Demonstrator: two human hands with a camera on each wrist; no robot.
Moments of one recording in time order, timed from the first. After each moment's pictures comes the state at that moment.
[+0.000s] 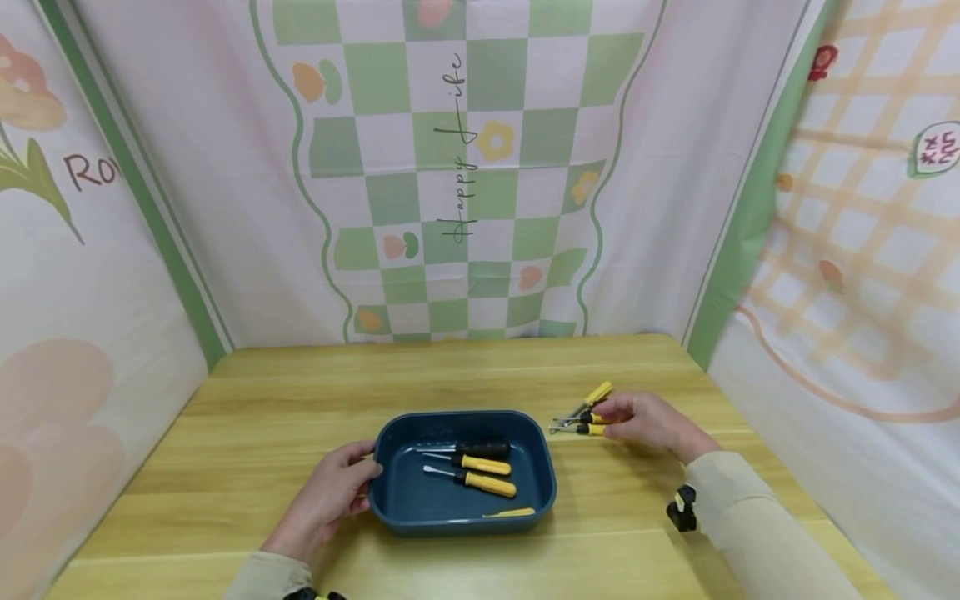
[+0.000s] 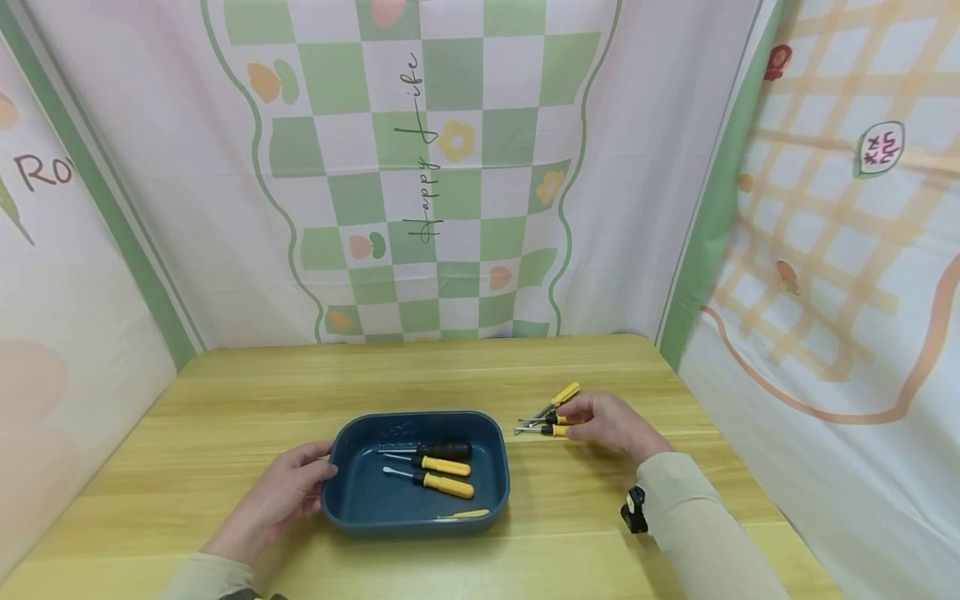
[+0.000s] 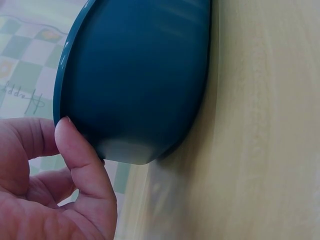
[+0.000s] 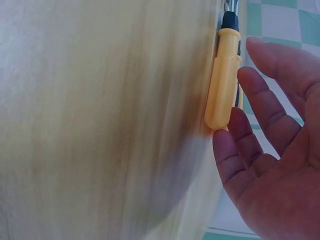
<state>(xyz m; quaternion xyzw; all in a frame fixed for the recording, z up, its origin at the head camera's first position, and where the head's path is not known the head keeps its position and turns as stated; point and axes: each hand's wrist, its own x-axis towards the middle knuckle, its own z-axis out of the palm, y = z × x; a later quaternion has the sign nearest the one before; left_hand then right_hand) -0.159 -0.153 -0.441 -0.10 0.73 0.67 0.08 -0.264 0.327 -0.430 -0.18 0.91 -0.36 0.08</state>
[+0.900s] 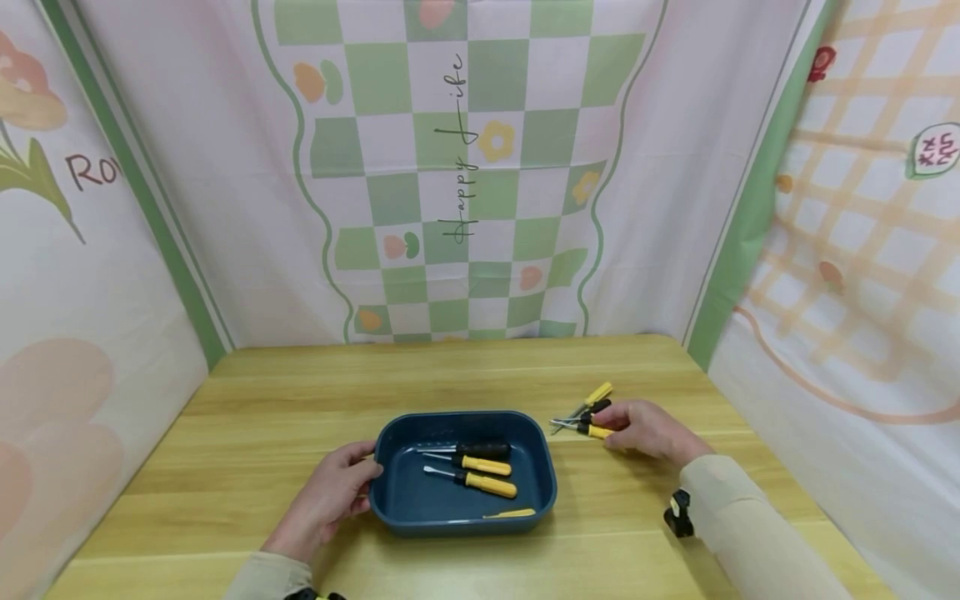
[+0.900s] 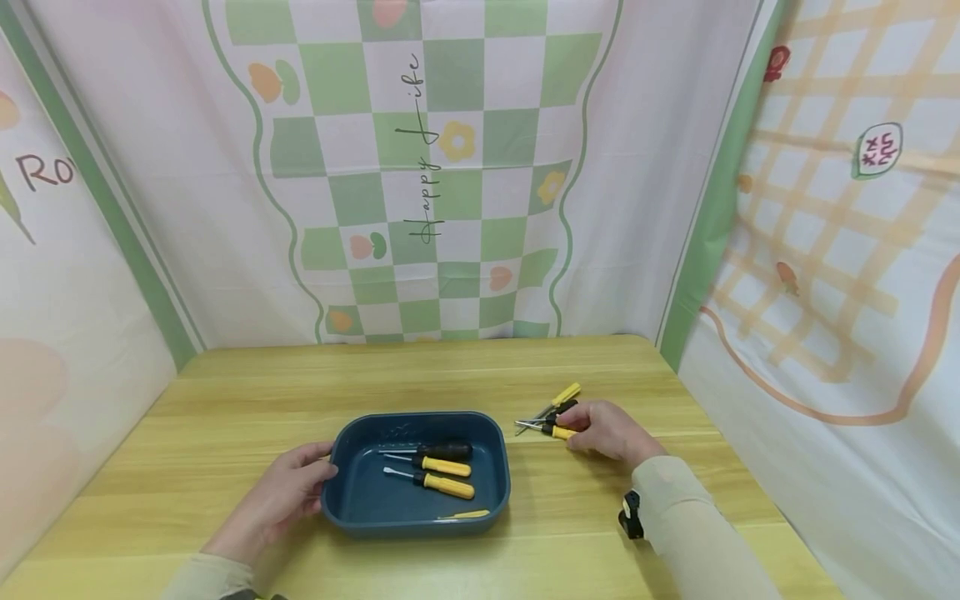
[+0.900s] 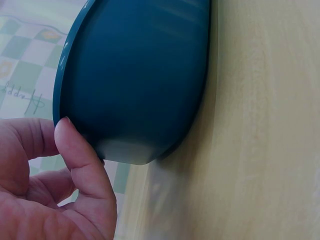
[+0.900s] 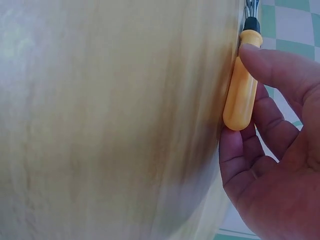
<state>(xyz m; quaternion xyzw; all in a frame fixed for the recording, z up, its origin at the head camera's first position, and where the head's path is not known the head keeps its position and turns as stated) -0.160 -0.153 -0.441 -0.09 0.73 0.67 0.08 -0.266 0.325 -0.443 -0.15 0.92 -0.35 0.09</state>
